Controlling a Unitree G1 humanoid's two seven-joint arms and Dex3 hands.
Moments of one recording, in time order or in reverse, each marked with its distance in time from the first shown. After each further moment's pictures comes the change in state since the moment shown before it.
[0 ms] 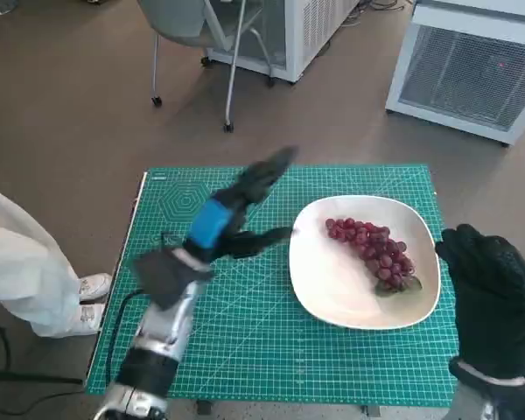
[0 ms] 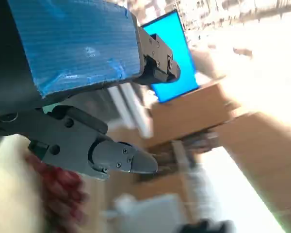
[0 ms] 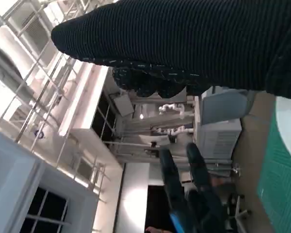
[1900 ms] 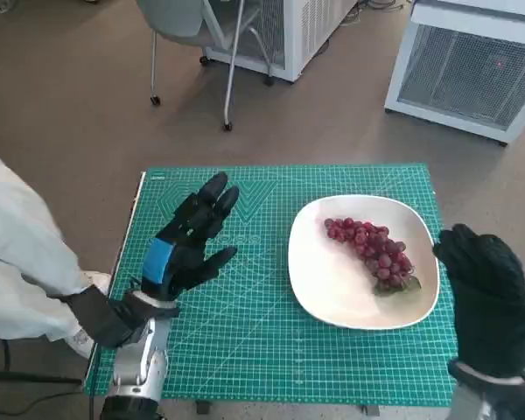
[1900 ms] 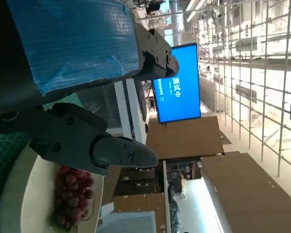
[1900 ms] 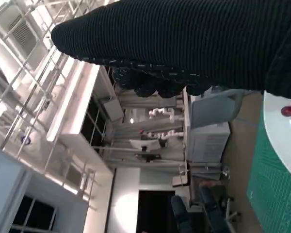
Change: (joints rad) left arm 0.201 0.010 0.096 -0.199 0.043 0.091 0.012; right arm 0.054 -0.023 0.005 -0.085 -0.022 0.074 -0.085
